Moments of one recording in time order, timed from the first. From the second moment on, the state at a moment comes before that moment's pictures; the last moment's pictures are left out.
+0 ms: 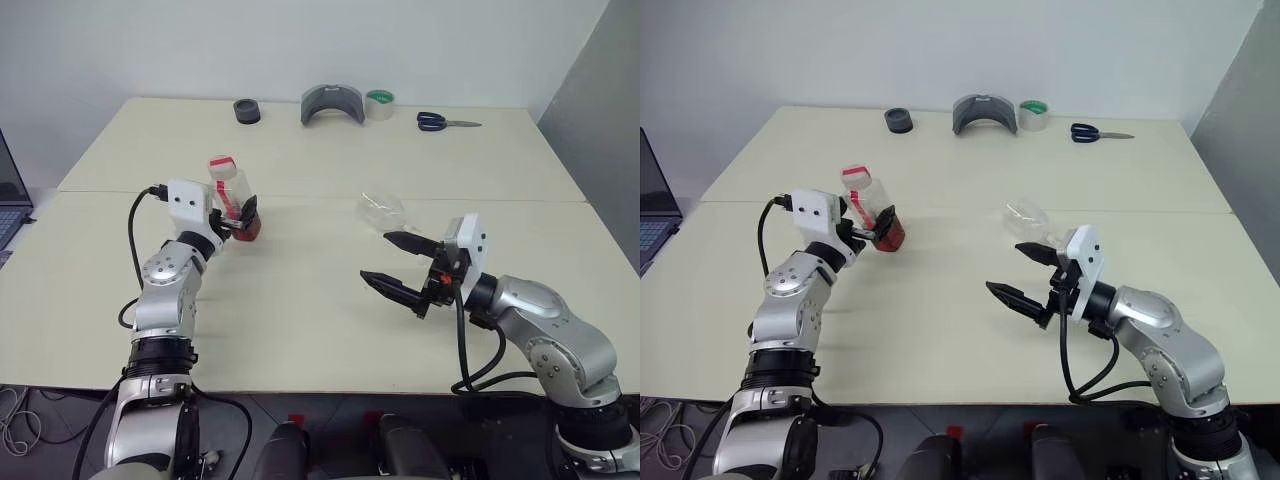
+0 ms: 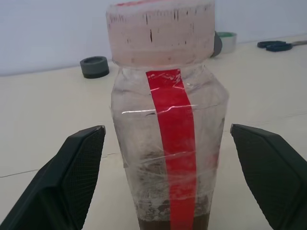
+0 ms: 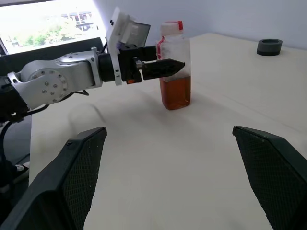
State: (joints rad) left arm -0.56 0.40 0.20 0.35 -0.19 0.13 -0.38; right arm -0.30 -0.48 0.04 -0.51 0.61 0.62 0.67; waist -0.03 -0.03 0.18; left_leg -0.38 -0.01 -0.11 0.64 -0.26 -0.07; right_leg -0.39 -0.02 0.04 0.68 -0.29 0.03
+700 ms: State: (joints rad) left arm -0.65 0.41 0.16 0.39 -0.15 0.17 -0.35; right arm -0.31 -0.48 0.06 -0.50 0.60 0.62 0.67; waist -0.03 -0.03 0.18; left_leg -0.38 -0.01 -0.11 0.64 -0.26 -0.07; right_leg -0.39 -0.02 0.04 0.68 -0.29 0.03
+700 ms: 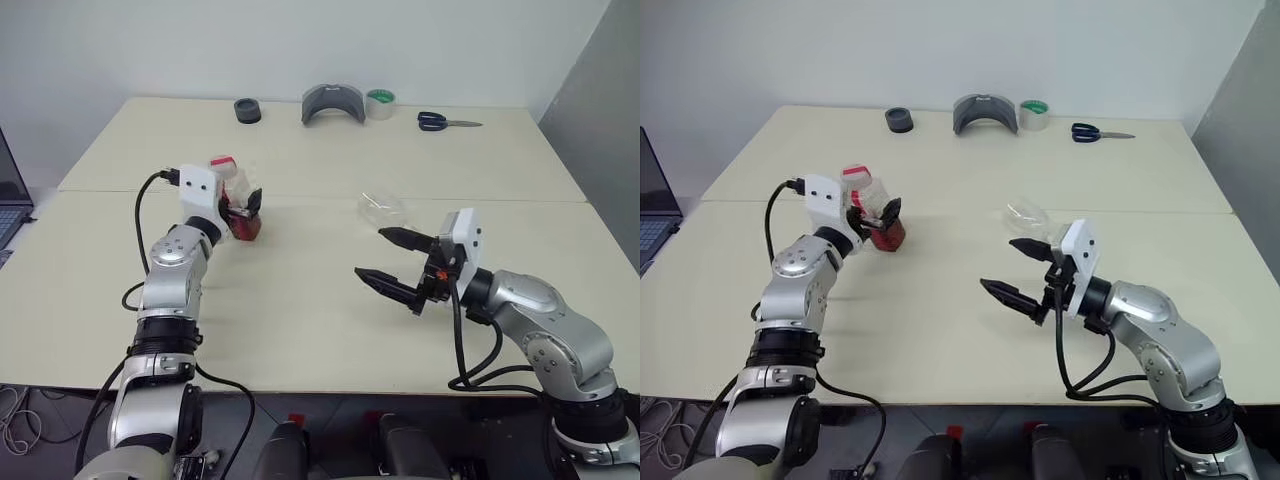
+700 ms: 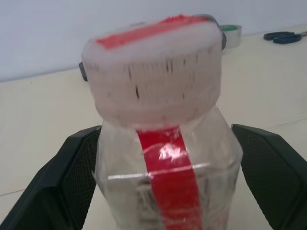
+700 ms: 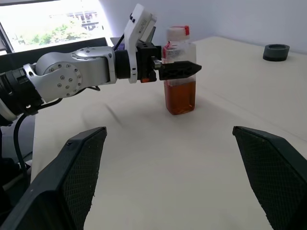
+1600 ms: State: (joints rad) left arm -0.63 0.39 0.16 0.37 -0.21 0.17 -0.44; right arm -0.31 -0.49 0.06 -0.50 0.57 0.61 0.67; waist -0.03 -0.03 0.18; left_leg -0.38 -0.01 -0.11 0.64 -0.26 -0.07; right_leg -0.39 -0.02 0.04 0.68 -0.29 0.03
